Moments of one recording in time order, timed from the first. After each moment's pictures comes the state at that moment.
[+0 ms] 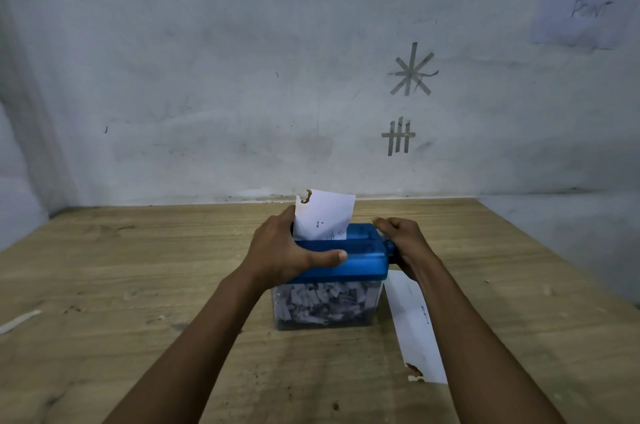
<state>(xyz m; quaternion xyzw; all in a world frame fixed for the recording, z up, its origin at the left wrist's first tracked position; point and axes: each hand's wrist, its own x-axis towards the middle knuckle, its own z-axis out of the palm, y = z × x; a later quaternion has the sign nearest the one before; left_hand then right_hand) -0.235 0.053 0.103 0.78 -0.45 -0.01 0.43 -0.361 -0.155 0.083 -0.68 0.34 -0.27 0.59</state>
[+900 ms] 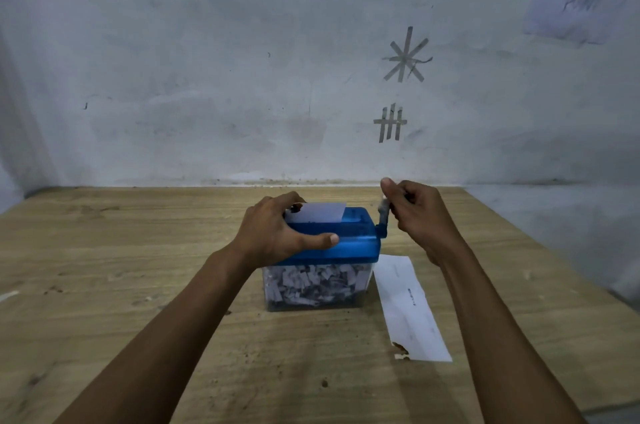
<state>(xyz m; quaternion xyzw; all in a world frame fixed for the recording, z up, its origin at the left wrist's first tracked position) -0.237 0.054 0.106 0.81 -0.47 0.01 0.35 -0.419 -0.113 0.138 -0.78 0.22 -0.36 0.47</state>
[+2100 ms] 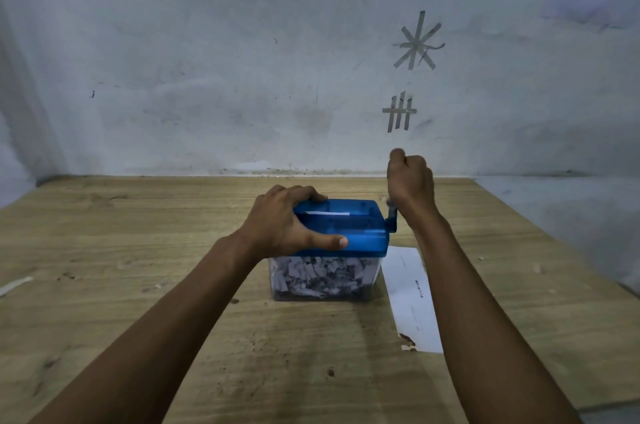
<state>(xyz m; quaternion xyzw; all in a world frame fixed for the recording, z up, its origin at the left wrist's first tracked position) -0.242 0.061 0.115 0.78 -0.54 0.04 0.31 -0.363 -0.119 0.148 -0.75 0.39 -0.41 0.35</state>
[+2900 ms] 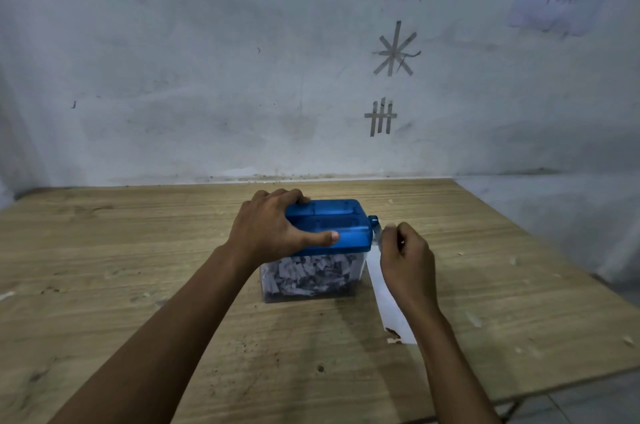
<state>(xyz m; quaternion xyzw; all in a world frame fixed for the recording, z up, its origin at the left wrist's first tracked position) -0.247 0.058 0.108 0.81 -0.51 0.08 0.27 -0.433 -0.062 0.069 -0.75 0.36 -0.44 0.34</state>
